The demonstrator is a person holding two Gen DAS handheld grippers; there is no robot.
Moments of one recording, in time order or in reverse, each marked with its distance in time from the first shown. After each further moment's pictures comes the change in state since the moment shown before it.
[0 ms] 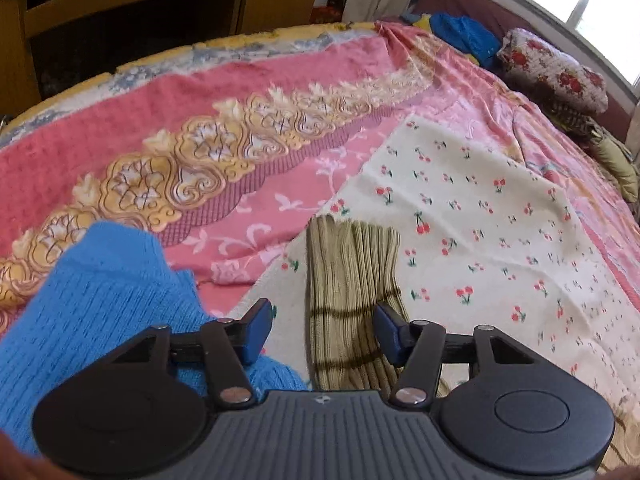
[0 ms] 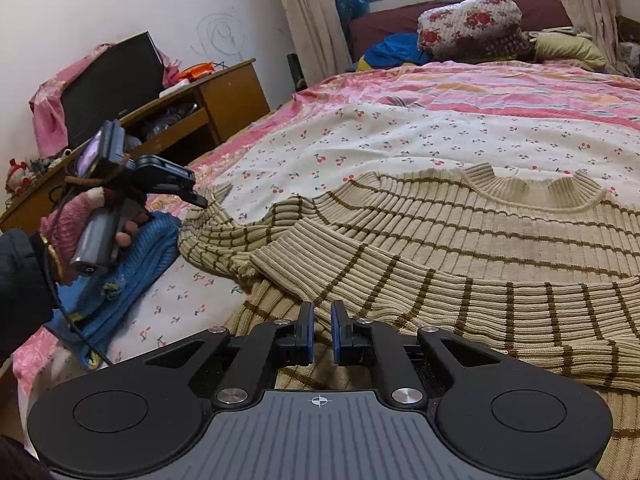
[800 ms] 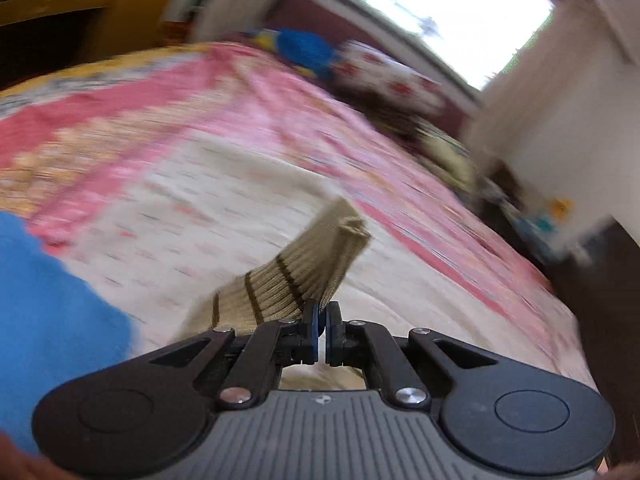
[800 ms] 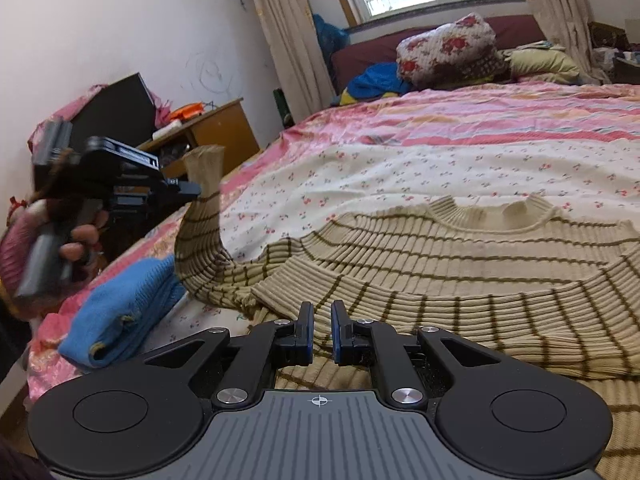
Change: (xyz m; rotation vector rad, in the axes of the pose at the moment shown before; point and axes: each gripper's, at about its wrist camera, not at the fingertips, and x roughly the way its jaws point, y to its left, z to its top) left arm -0.133 -0.071 -0.051 0.117 -0.003 -0.540; right arm -0.060 -0.011 0.004 0.063 -0.108 -0.022
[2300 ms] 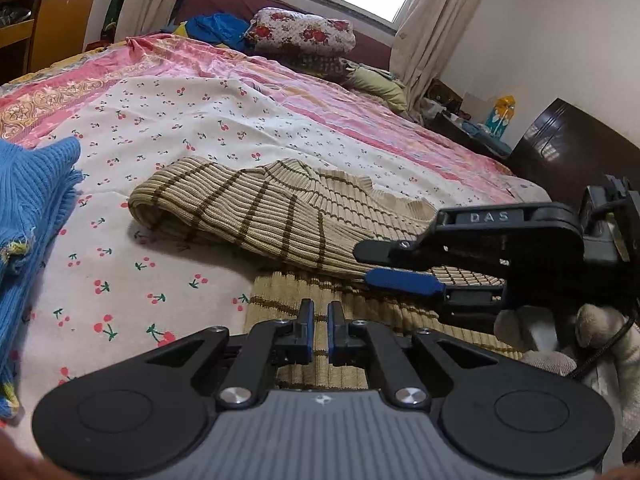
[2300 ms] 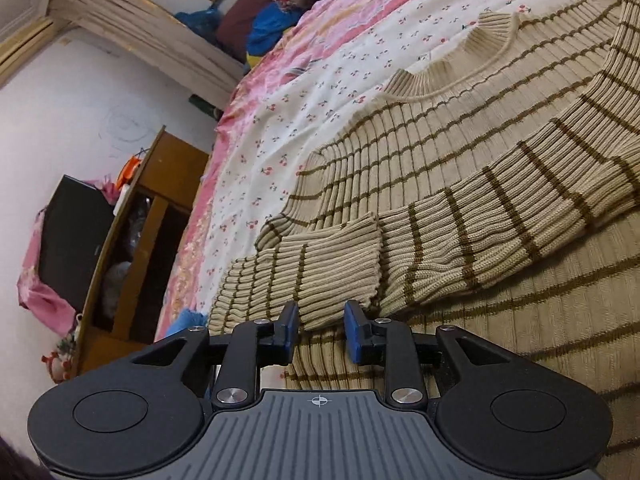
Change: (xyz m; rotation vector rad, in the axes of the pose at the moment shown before) left arm -0.021 -0.022 -0.164 0.263 0.056 -0.038; right arm 0.063 -0.021 -0.004 0.614 0.166 0.048
